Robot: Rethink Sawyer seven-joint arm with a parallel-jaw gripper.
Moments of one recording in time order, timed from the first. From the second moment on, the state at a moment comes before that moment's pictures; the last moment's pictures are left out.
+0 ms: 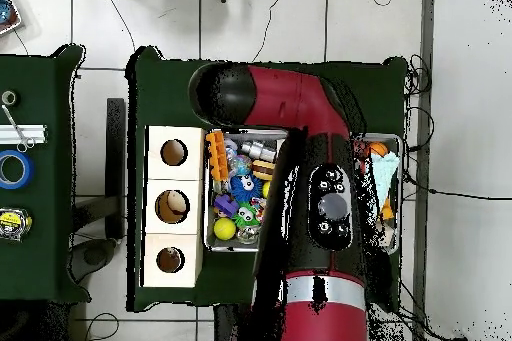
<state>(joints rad) -0.12 -0.52 -0.02 1.18 0.01 0.72 2.04</state>
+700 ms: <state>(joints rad) -0.07 -0.55 -0.03 1.40 0.09 0.63 2.05</state>
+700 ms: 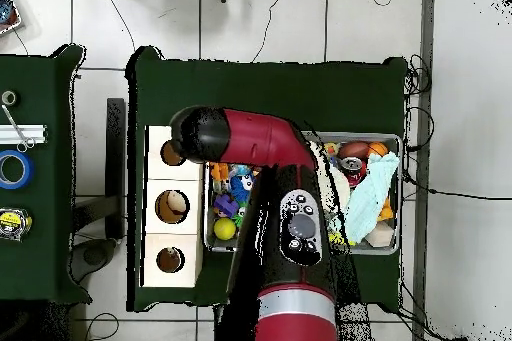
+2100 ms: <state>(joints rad) -0.10 -0.62 -0.04 1.58 0.16 0.50 2.05</state>
